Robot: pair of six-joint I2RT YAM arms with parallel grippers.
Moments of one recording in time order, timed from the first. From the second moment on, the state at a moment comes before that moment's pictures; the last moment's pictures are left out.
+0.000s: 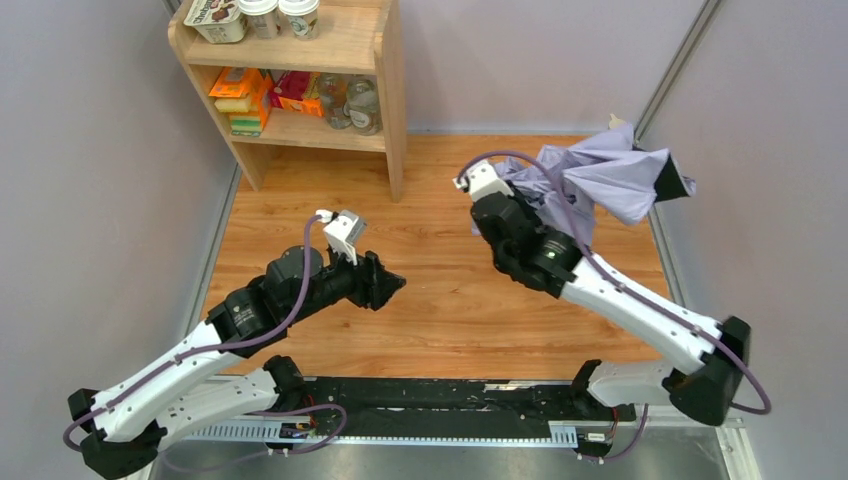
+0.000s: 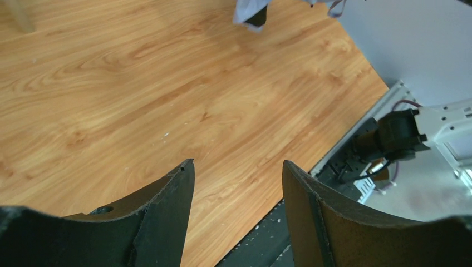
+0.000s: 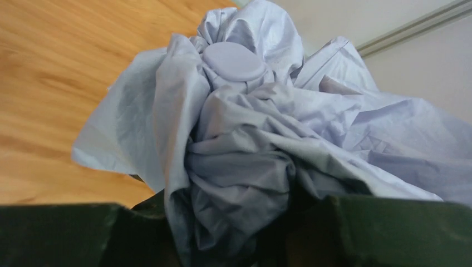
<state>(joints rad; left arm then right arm) -0.94 0.72 0.89 -0.48 -0.05 -0.44 0.90 1.19 1.20 -0.60 0.83 -0.12</state>
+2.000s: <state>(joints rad) -0.93 0.43 0.21 -0.02 -0.16 -1.23 0.77 1.46 1.06 -0.43 -0.49 0.10</state>
